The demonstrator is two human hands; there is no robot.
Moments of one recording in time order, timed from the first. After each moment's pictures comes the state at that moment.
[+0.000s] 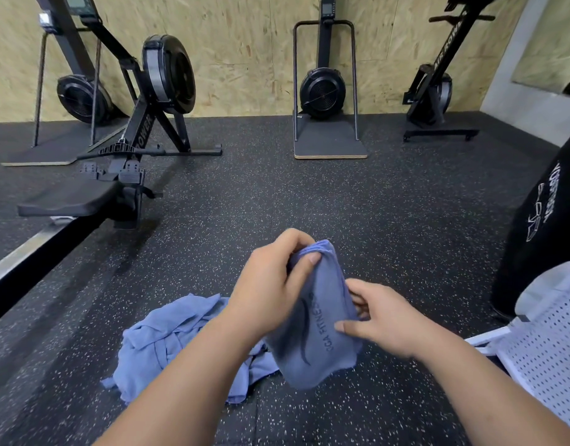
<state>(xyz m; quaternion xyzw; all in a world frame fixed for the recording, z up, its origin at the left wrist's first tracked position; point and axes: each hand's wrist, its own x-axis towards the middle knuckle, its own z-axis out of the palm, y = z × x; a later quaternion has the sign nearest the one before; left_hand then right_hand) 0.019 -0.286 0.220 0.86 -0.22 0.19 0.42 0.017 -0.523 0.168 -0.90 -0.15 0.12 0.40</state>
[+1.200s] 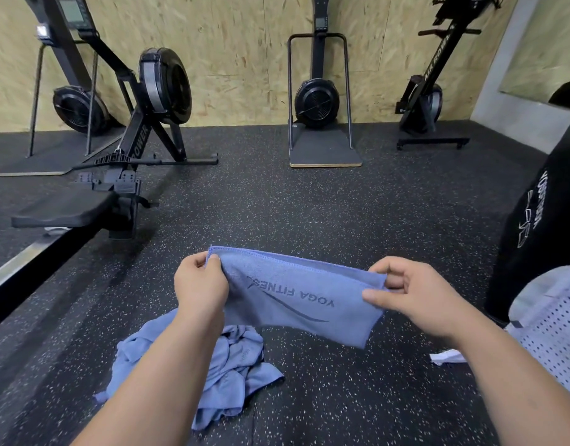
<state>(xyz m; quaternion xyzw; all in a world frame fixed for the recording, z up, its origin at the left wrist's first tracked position) 0.068 -0.224 0.176 0.72 0.26 0.20 0.61 0.022 -0.568 0.206 -0.80 -0.09 0.08 0.59</state>
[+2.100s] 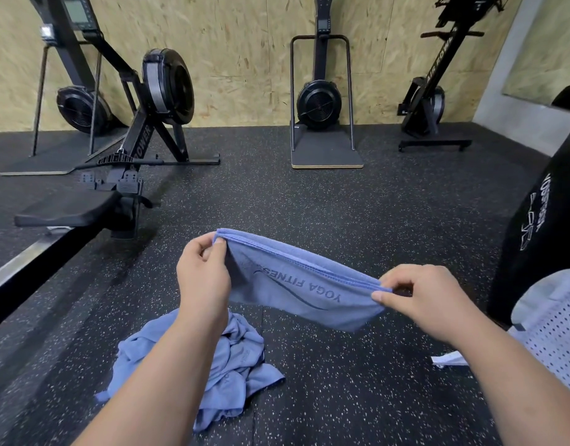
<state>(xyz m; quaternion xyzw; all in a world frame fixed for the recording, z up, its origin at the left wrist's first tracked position) 0.068 -0.230 0.191 0.63 0.16 0.25 0.72 0.024 -0.579 0.204 -0.95 -0.09 -0.07 0.30</state>
